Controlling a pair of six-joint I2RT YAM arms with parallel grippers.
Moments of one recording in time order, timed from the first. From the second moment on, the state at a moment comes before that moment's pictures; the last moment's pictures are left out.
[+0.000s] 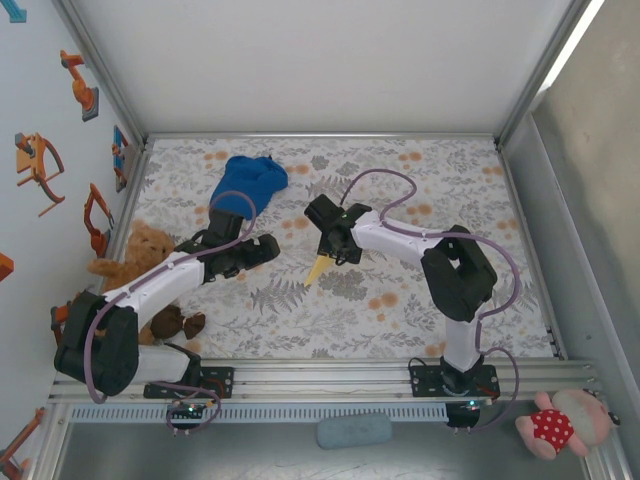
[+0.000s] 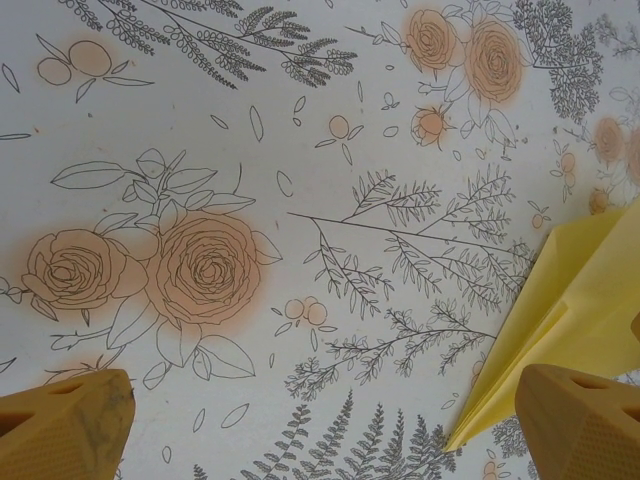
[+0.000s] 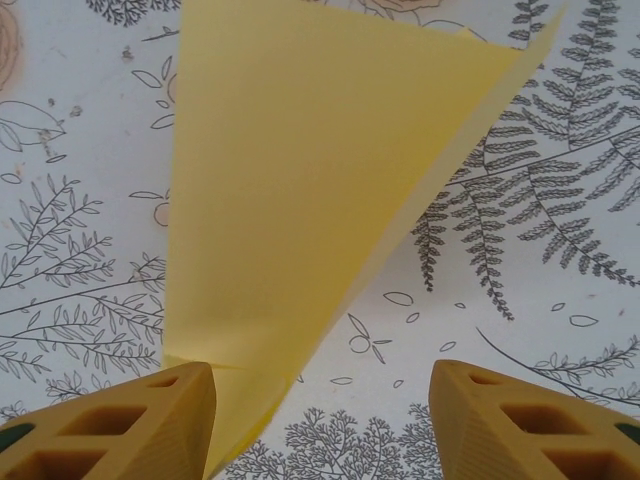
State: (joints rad) left arm -0.46 1.32 0.72 -0.38 0.11 -0.71; right arm 0.80 1.90 1.38 -0.78 0.19 0.98
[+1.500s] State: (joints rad) left arm -0.42 1.23 0.67 -0.34 0.15 -0.76; right arm 0.72 1.77 1.20 -0.27 -0.26 0.72
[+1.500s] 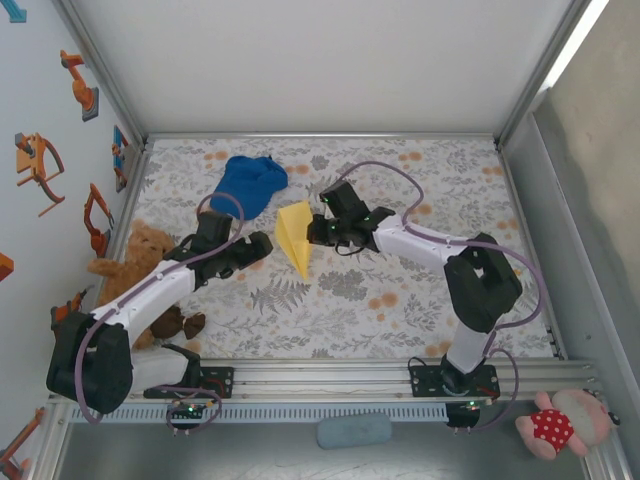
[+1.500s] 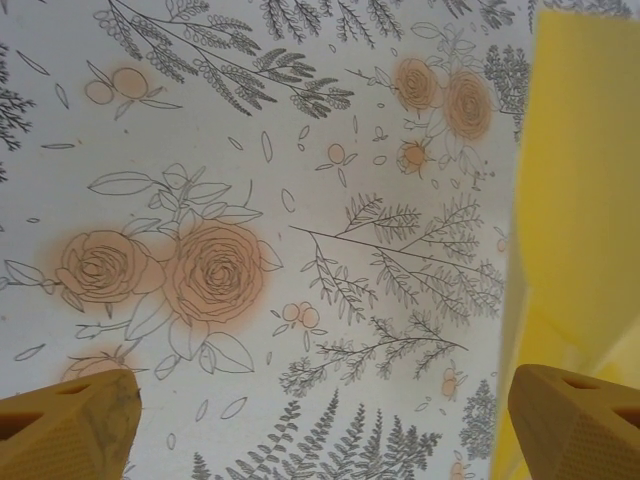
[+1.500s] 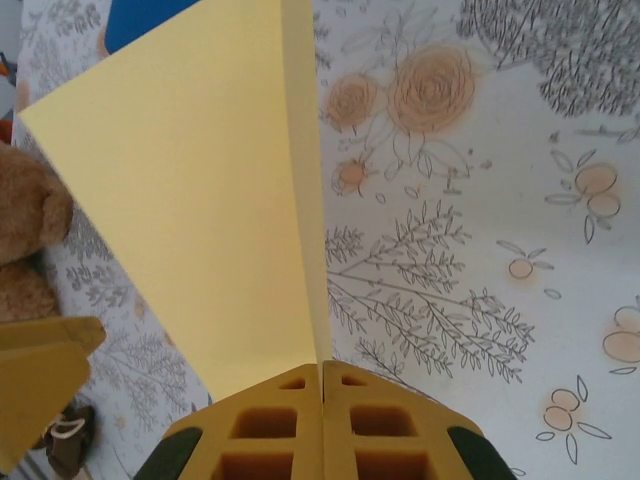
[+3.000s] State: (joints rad) left arm -0.77 1.79 1.04 -0.39 0.08 -0.81; right arm 0.61 1.86 0.97 -0.01 -0.46 0.73
